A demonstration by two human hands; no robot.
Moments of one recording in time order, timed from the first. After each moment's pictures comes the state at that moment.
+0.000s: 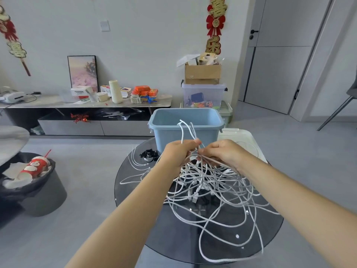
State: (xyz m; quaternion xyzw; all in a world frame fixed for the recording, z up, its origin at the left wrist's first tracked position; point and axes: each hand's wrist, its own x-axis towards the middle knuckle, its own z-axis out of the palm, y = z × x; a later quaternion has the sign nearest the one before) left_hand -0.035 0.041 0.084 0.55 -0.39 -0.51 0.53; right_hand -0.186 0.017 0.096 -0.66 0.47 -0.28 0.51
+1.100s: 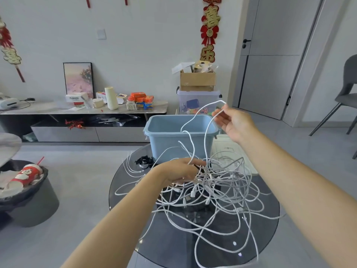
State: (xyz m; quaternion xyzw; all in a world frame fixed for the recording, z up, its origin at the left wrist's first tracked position) left_hand -0.027 0.041 0.079 0.57 -0.61 -0.51 0.22; right_hand -0.192 -0.031 0.162 -0.36 0.35 -0.60 0.63
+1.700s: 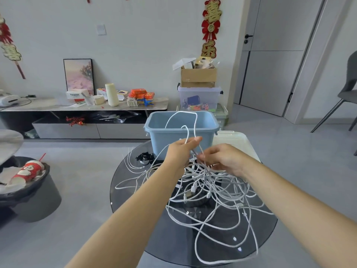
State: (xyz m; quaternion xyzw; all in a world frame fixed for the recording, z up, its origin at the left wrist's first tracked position) left_hand -0.056 0.042 0.092 0.54 -0.41 -0.49 0.55; right_hand -0.197 0.013 0.094 -0.63 0.47 -0.26 0.56
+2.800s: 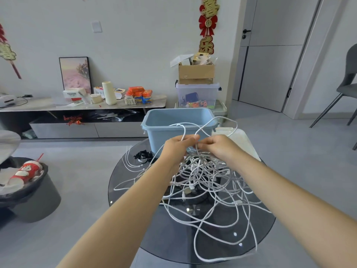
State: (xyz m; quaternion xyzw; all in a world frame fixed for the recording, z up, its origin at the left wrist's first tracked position) left_hand -0.052 0.042 0.098 0.55 -0.44 -0.48 0.53; right_hand -0.191 -0.002 0.091 -0.69 0.49 -0.32 0.42
